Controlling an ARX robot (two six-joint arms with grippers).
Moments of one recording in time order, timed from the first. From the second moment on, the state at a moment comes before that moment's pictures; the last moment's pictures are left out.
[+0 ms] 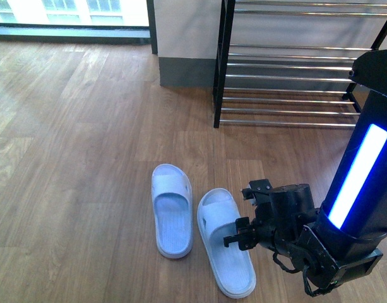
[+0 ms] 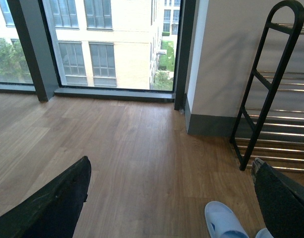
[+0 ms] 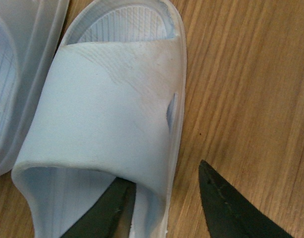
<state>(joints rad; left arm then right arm) 0.00 0.02 0.01 0.00 0.00 -0.01 0.16 2.95 1.23 0.88 -0.08 0.09</state>
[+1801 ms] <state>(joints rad) 0.00 0.02 0.01 0.00 0.00 -0.01 -0.18 1.11 0.20 0.55 0.00 0.13</state>
